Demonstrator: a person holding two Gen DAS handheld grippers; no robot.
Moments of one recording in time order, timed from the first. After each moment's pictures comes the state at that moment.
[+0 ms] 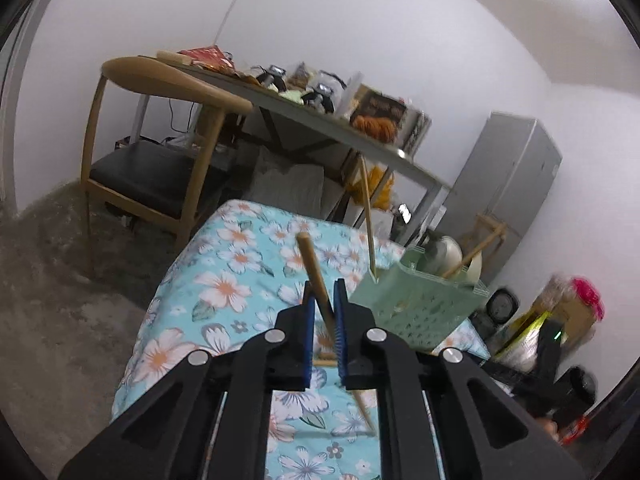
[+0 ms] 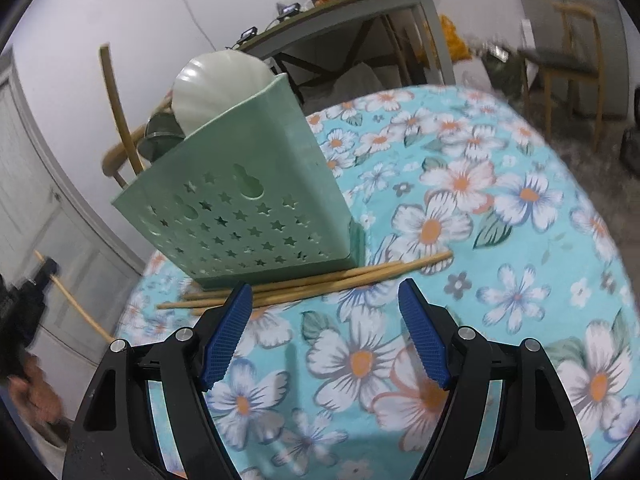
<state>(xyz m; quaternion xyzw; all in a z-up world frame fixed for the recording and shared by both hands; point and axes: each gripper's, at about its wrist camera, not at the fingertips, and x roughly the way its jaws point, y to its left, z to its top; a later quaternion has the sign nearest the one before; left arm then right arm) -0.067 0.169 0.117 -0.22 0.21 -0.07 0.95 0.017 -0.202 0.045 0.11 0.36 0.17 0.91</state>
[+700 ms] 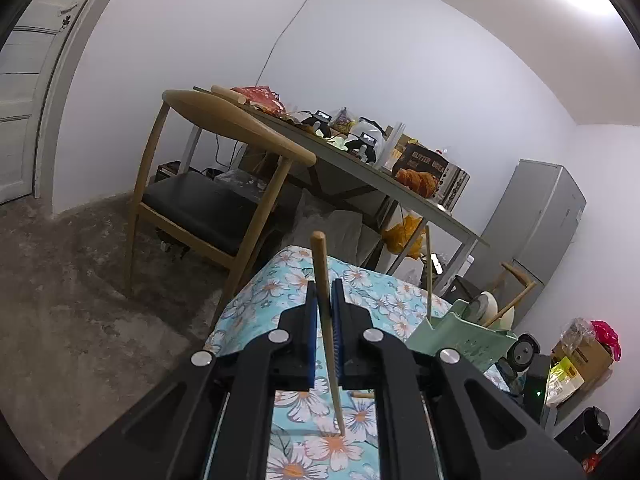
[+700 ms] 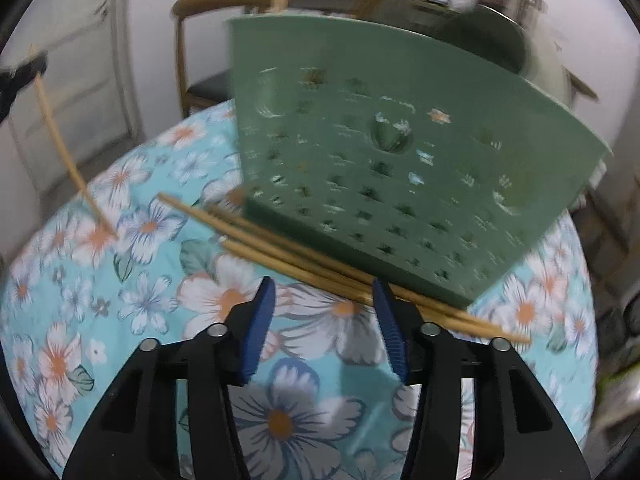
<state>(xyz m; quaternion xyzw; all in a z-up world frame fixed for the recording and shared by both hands) -0.101 0.229 0.123 -0.23 0.15 0.01 0.96 0.010 -0.074 0.032 -0.20 0.36 0.25 0.88</state>
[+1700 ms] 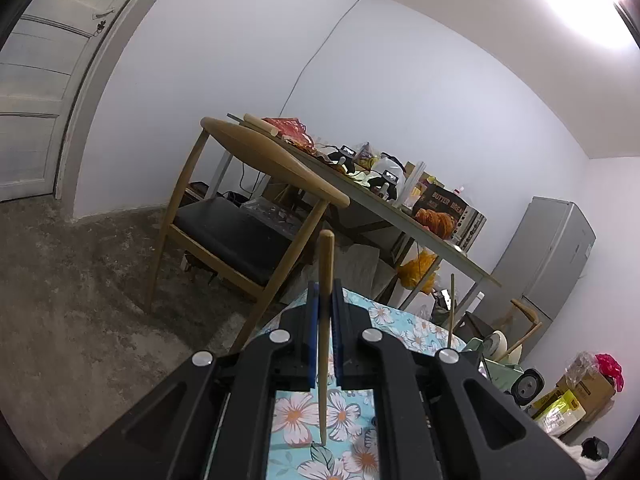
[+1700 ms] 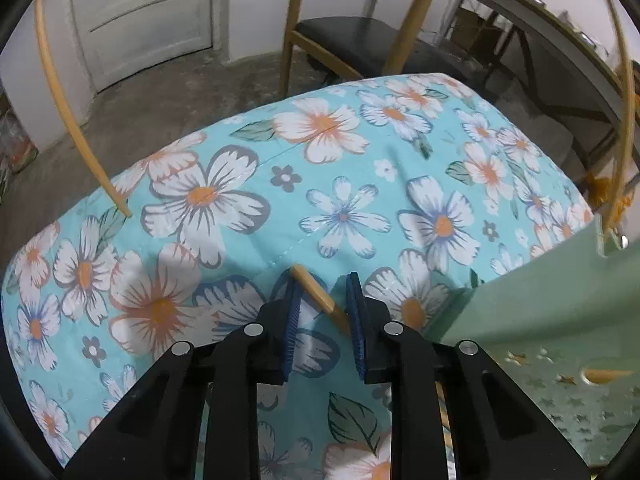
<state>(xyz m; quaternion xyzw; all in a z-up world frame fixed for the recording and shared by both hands) -0.138 0.277 0.131 -0.26 0.10 0.05 0.96 0.033 0.073 0.022 -0.31 0.41 0.35 0.78</state>
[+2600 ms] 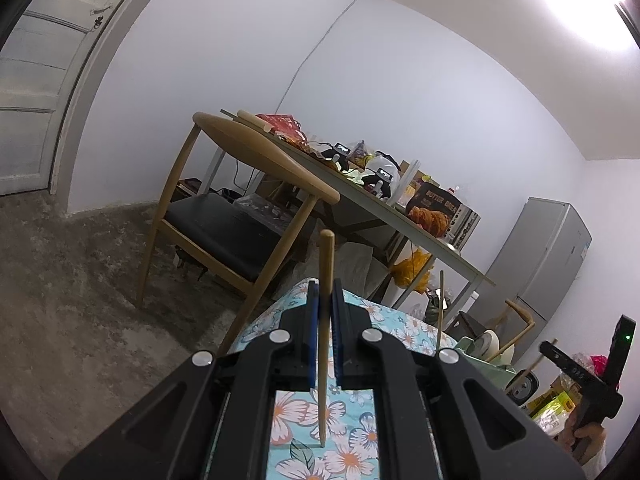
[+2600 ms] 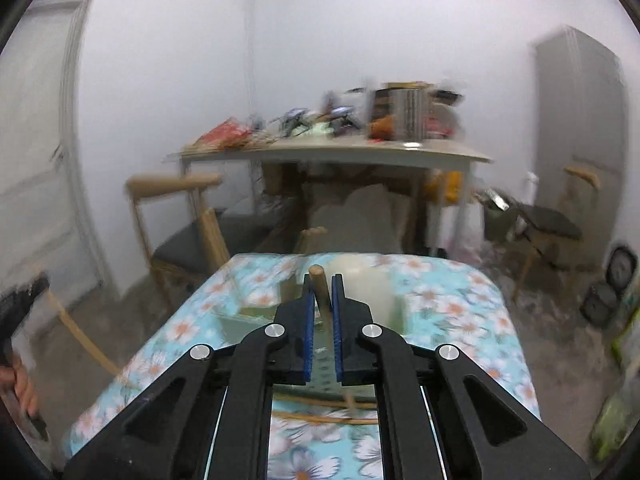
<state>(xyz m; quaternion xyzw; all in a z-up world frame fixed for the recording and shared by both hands) -0.132 0.266 0.133 -0.27 0.10 0.04 0.96 -0.021 -0.130 0.177 0.01 0.18 0.14 0.97</state>
